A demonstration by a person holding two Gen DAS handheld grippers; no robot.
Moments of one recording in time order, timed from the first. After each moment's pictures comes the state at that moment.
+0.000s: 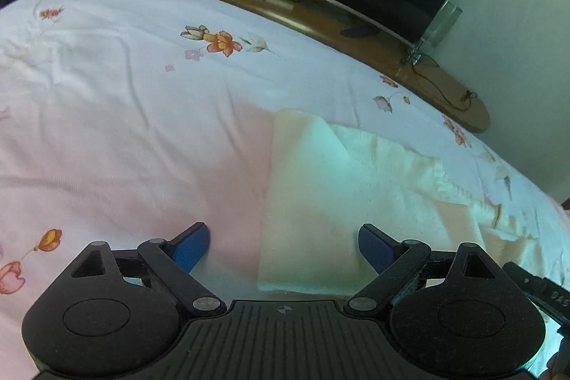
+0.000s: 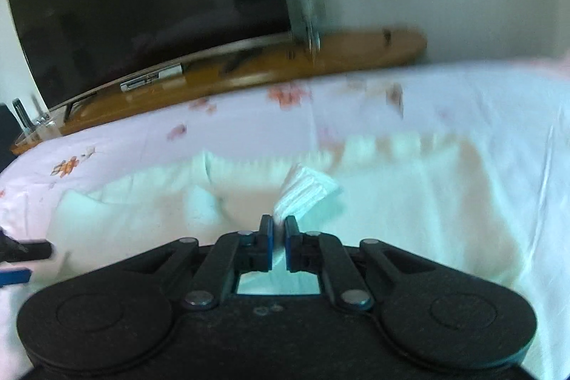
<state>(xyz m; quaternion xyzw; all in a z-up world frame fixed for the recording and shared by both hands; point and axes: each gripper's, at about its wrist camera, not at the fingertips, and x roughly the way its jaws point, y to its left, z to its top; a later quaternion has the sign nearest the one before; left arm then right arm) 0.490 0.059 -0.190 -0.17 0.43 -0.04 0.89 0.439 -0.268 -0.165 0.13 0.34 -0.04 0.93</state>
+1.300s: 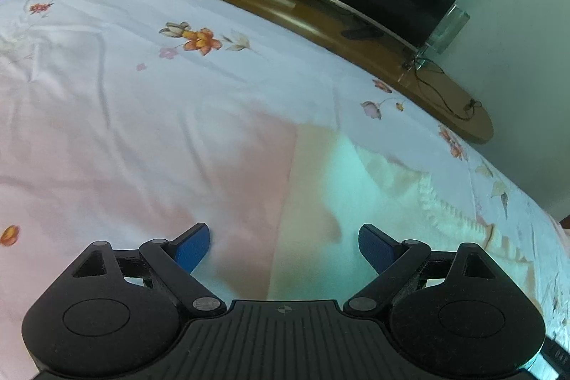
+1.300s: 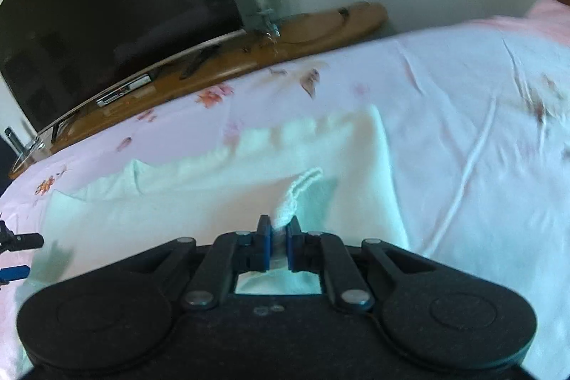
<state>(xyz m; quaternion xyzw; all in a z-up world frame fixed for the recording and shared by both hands) 0.512 0.027 -0.185 -0.20 0.43 -0.02 0.88 0.400 -0.358 -0.168 0.15 0.34 -0.08 0.93</state>
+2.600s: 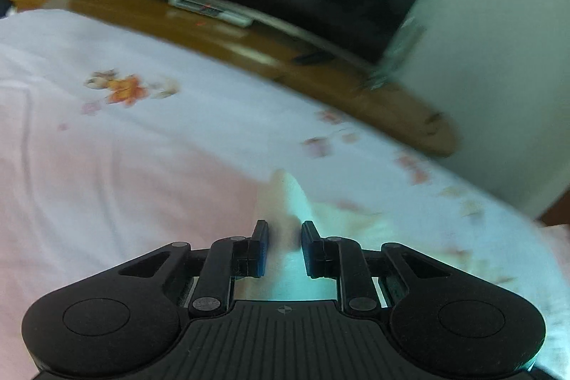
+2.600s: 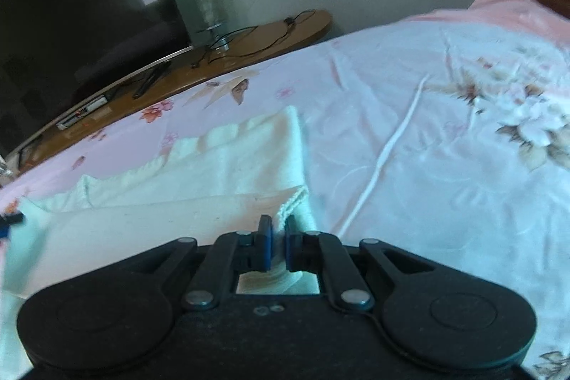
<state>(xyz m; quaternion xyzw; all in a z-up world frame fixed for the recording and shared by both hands) 0.551 -0.001 -0.181 -0.17 0.39 -0.06 0.90 0.374 -0.390 -0.180 0.16 0.33 -0.14 0.92</state>
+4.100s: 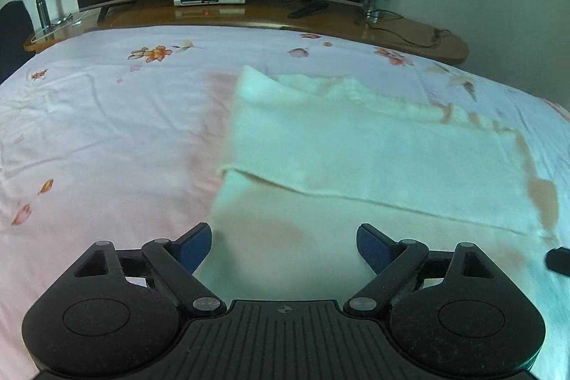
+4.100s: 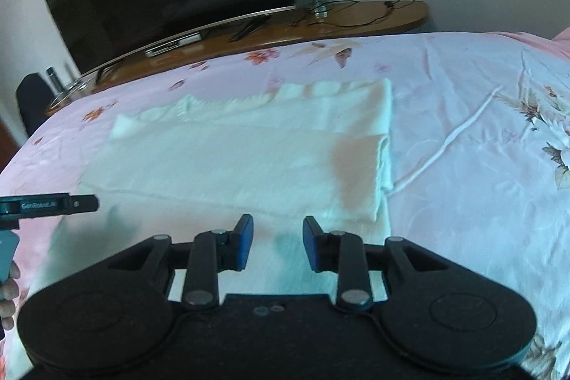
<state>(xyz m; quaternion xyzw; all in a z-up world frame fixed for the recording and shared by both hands) 0.387 -0.060 -0.163 -0.02 0.41 -0.04 0.91 0.319 -0.350 -0.142 0.10 0.39 0.04 0.92</state>
